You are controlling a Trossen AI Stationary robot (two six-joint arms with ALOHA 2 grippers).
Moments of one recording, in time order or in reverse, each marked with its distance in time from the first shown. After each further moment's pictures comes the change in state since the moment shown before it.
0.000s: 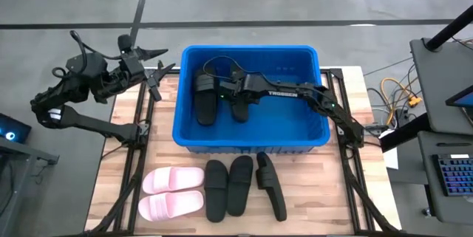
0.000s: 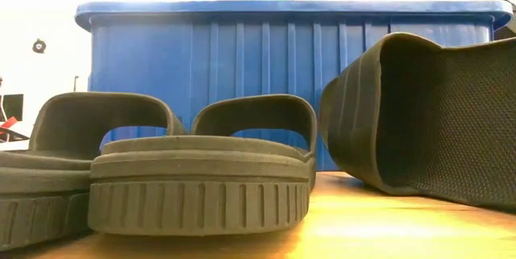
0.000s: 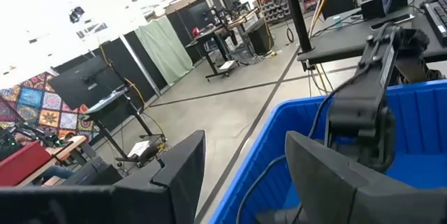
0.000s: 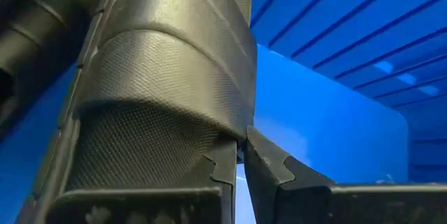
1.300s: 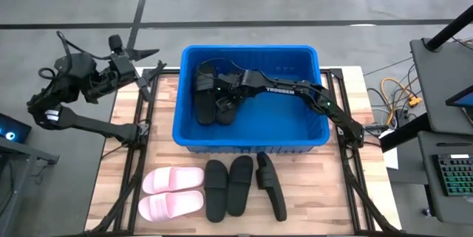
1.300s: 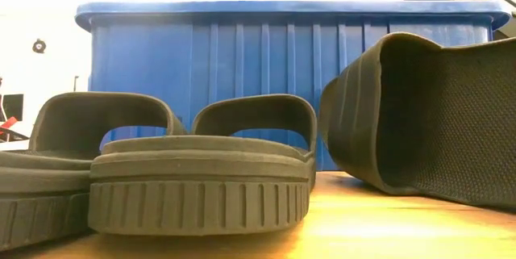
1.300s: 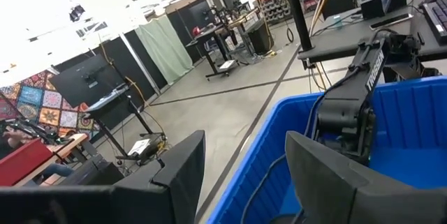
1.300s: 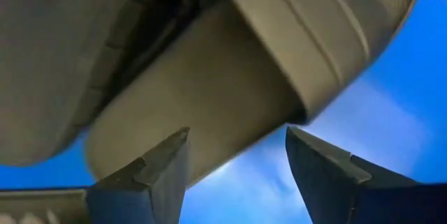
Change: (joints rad) left arm 0.000 -0.057 -0.001 -0.062 0.000 -0.007; right arm -0.044 0.054 0.077 0.118 -0.478 -0.217
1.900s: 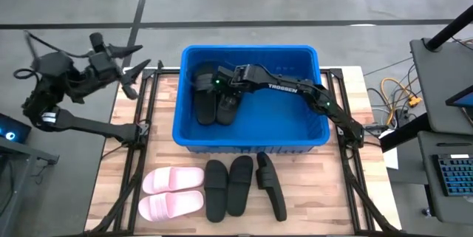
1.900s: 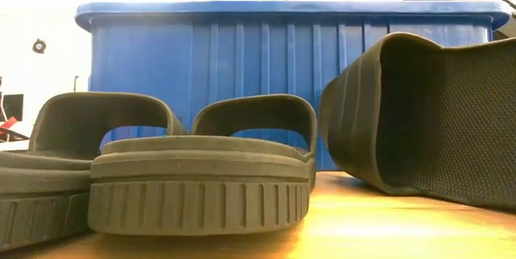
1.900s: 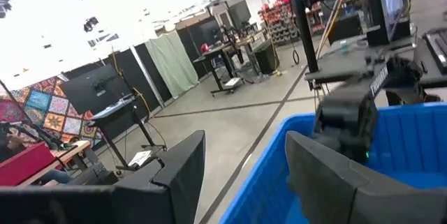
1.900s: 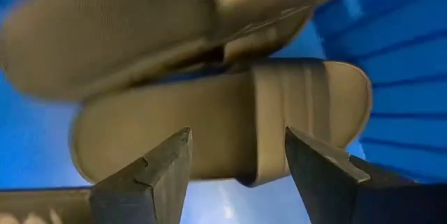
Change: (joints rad) left arm 0.000 -0.035 0.000 0.001 0.000 -0.004; right arm 0.001 0.007 0.147 -0.008 0.051 -0.632
